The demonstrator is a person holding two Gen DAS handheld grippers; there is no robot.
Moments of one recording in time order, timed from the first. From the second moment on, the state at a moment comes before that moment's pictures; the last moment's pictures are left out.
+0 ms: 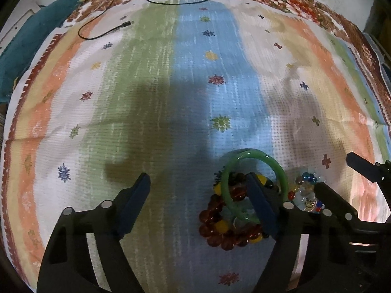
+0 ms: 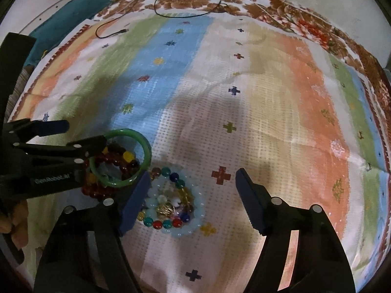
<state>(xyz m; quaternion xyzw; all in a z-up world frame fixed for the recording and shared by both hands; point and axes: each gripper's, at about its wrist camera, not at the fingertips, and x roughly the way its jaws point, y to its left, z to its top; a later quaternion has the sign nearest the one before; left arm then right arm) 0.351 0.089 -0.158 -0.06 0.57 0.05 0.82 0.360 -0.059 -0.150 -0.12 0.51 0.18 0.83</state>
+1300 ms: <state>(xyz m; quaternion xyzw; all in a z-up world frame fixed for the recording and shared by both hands) 0.353 0.078 -0.174 -0.05 0.58 0.01 0.82 0.360 -0.044 -0.165 -0.15 0.52 0.20 0.82</state>
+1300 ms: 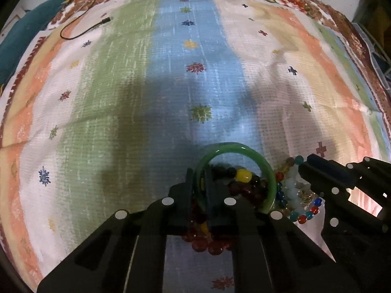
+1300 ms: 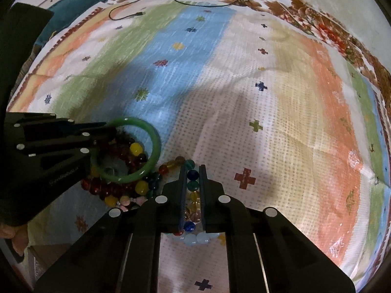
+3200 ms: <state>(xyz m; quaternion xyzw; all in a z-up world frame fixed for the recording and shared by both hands) 0.223 0.049 -0.037 -0.05 0.48 0.01 0.87 0.243 -0.100 -0.035 -0.05 0.43 0.20 0.88</state>
